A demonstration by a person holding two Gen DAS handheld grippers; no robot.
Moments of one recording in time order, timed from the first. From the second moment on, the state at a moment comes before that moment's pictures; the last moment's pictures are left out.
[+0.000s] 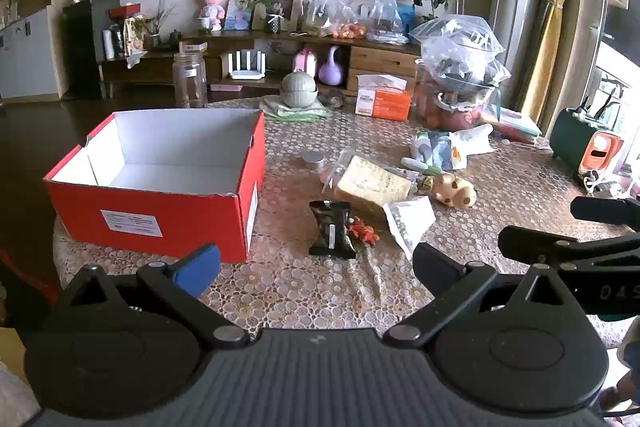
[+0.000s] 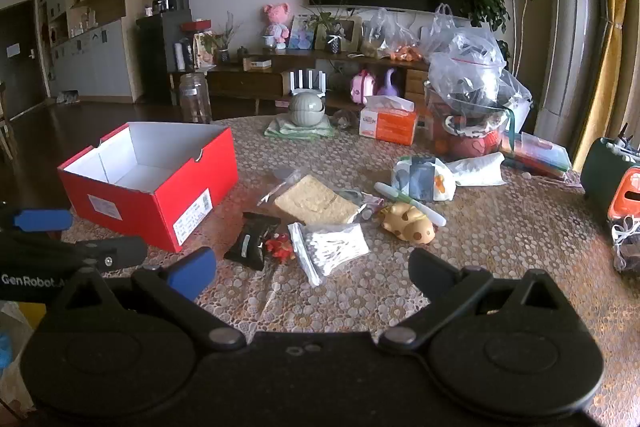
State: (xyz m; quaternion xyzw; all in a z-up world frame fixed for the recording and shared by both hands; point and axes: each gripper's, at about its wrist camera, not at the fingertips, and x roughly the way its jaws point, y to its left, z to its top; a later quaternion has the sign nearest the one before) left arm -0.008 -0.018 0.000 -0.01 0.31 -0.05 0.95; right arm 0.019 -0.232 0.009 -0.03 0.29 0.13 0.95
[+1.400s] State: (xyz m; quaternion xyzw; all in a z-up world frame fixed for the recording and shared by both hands) left arm 0.056 -0.044 -0.036 0.03 0.34 -0.06 0.94; right arm 0.087 -0.255 -0.003 -0.05 0.31 0.13 0.94
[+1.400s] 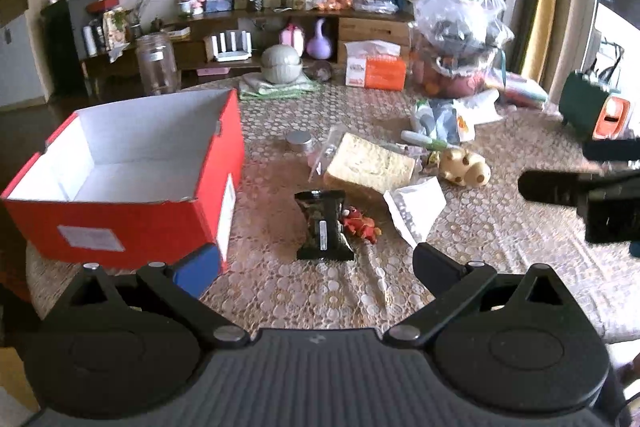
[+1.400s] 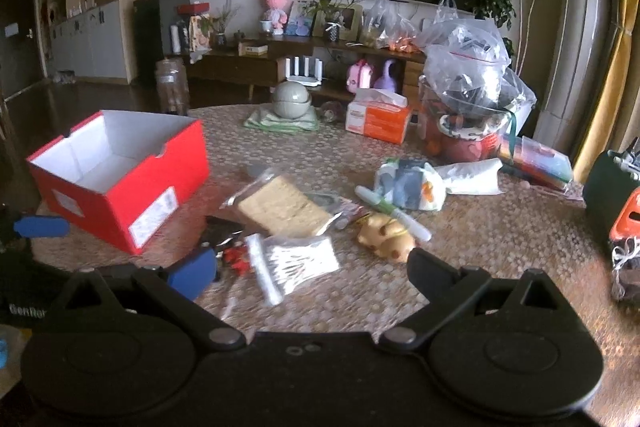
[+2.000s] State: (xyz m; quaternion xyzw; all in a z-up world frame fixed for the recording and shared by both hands) left arm 0.135 -0.058 -0.104 0.04 0.37 -0.06 0.93; right arm 0.188 -0.246 -0.057 -0.03 0.38 0.14 0.92
